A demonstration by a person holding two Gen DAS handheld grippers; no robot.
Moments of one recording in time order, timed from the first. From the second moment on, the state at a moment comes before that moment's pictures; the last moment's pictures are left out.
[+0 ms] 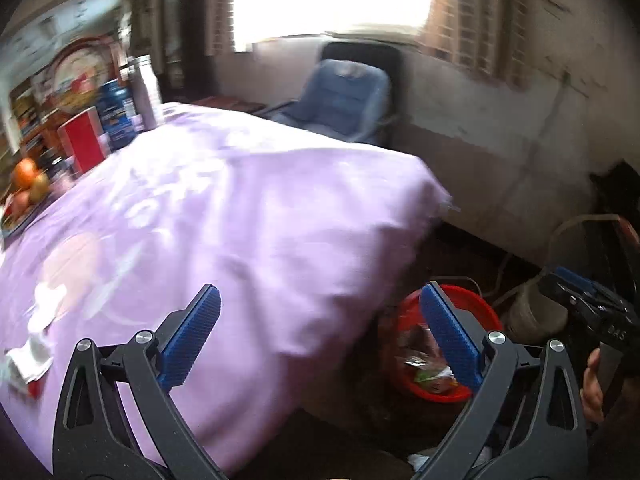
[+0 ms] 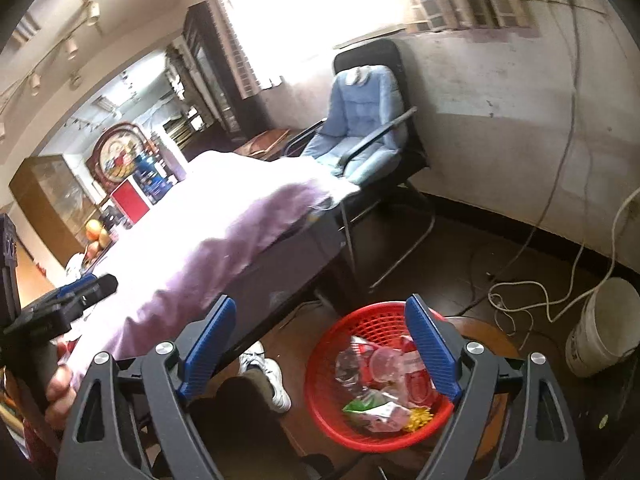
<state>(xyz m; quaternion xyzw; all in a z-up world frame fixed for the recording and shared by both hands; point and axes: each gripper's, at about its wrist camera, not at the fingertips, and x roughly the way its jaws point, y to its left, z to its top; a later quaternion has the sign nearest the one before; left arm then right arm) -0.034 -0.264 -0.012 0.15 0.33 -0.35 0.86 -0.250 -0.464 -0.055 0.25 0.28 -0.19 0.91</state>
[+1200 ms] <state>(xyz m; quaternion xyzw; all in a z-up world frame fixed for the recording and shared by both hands) 0.125 0.104 -0.043 -0.05 0.49 0.04 0.87 -0.143 -0.341 -0.028 0.15 0.33 -0.06 0.93</state>
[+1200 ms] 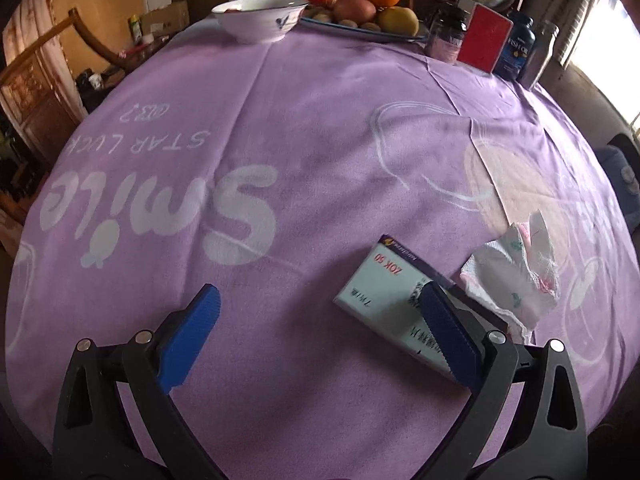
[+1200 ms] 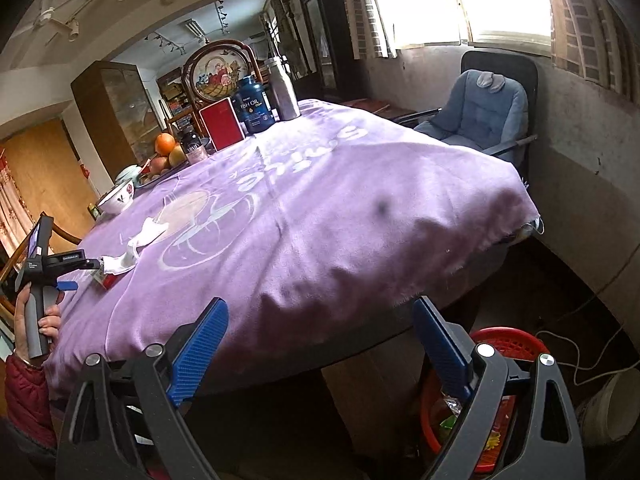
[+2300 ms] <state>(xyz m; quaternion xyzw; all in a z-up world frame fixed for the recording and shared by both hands) 0.112 0.095 -0.051 0.10 0.47 0.00 0.88 -0.045 -0.203 0.004 0.08 0.36 0.15 0.92</state>
